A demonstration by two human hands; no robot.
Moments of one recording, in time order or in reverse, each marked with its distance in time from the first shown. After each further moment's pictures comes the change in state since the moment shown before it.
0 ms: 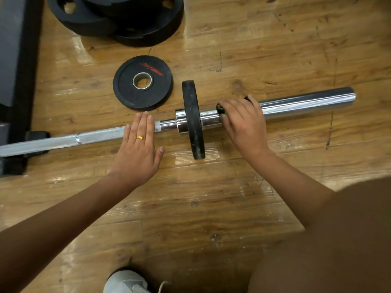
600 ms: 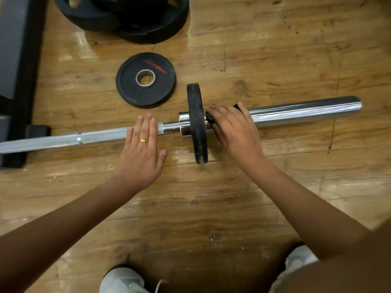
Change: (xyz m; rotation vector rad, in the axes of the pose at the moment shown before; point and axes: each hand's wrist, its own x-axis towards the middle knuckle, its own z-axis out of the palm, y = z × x) left_hand -0.013 0.009 0.001 -0.053 0.030 -0.030; right_hand -0.007 -0.025 -0.001 0.037 -0.094 -0.036
